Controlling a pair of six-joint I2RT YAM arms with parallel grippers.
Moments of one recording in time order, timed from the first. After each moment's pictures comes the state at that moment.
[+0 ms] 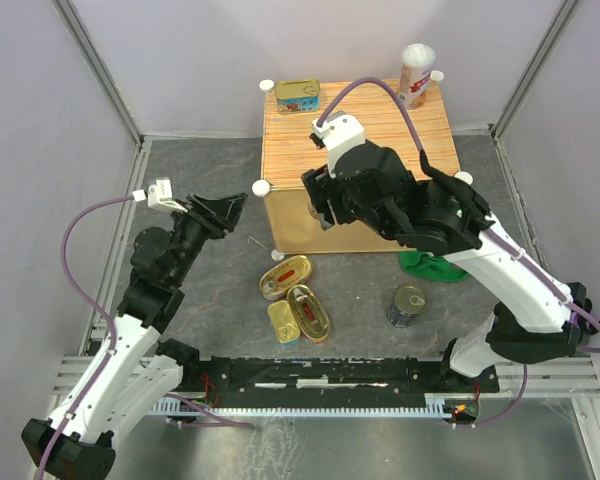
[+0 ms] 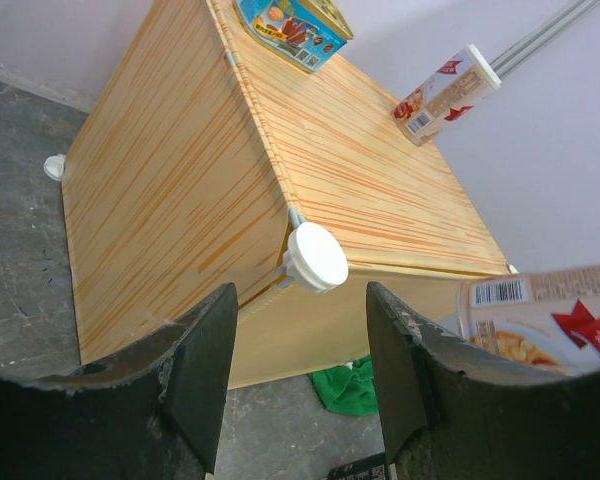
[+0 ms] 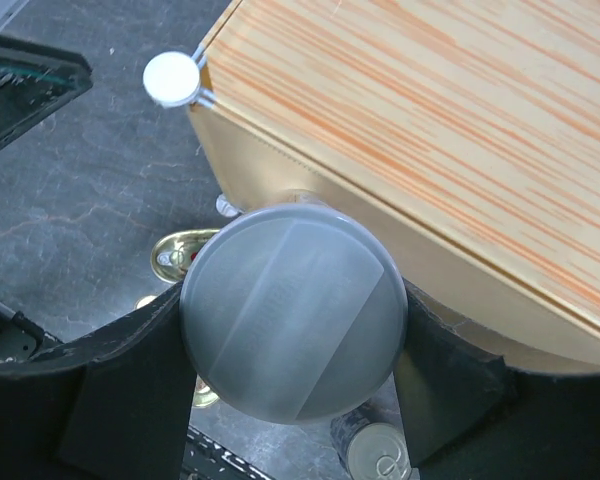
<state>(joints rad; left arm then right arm) -0.38 0.68 0.67 0.12 0.01 -0.75 1.10 1.54 2.13 -1.15 0.53 0.21</state>
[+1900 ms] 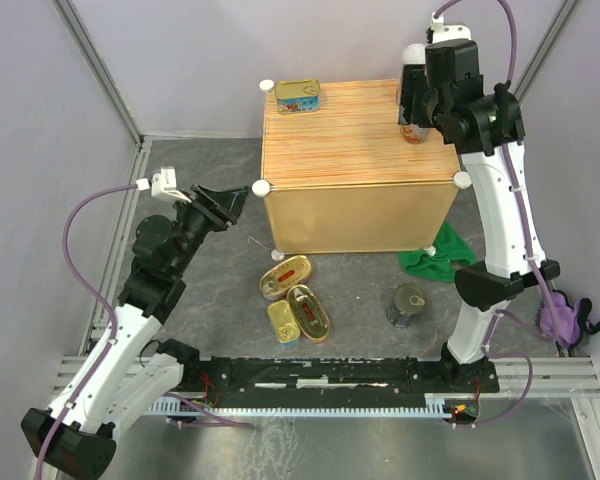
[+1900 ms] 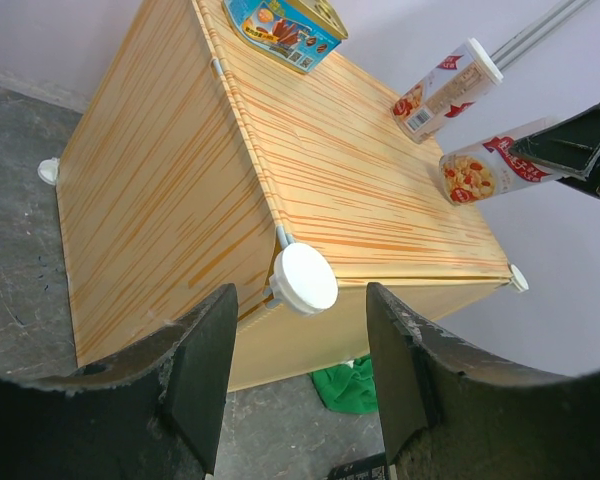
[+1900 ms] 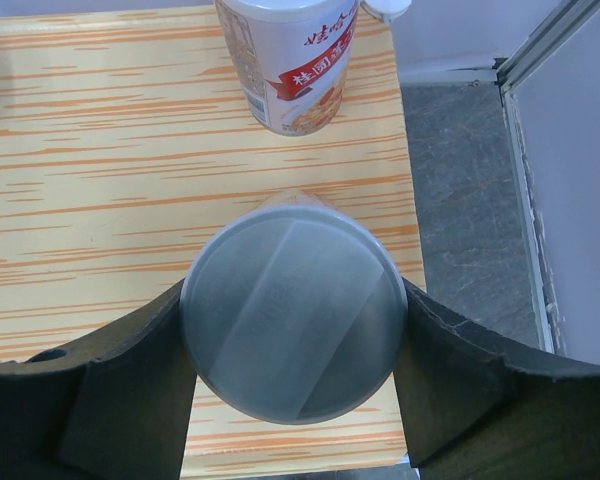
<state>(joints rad) -0.38 0.75 0.74 0.10 0.04 -0.73 0.38 1.83 2.56 -1.22 0.44 0.18</state>
